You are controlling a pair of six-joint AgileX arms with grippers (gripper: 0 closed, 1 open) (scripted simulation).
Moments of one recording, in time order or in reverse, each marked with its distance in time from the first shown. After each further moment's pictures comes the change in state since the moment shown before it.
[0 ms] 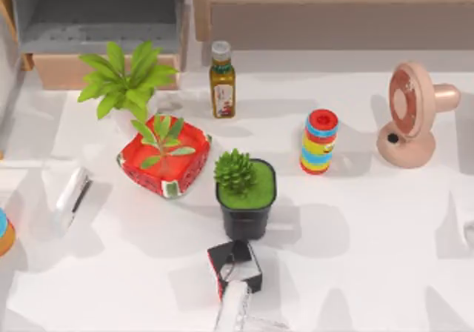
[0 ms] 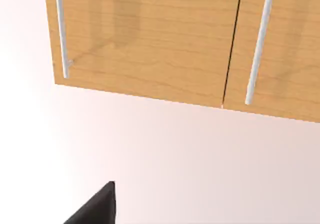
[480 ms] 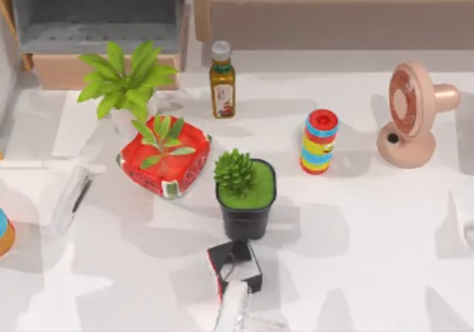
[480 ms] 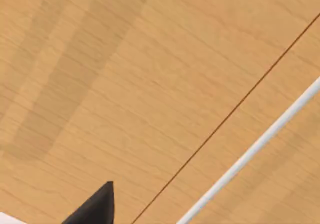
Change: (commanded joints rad) left arm -0.313 -0.098 0.322 -0.687 -0.244 -0.388; right arm 0.000 0.000 0.000 0.000 0.000 0.000
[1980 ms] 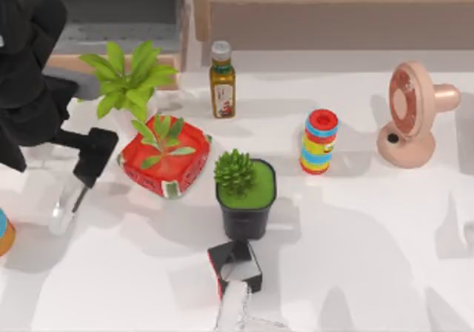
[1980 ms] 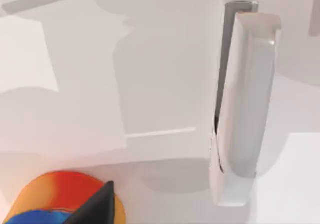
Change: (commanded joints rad) left arm -0.532 0.233 0.311 -1.609 -0.329 -0.881; right arm 0.000 0.000 0.000 0.000 0.000 0.000
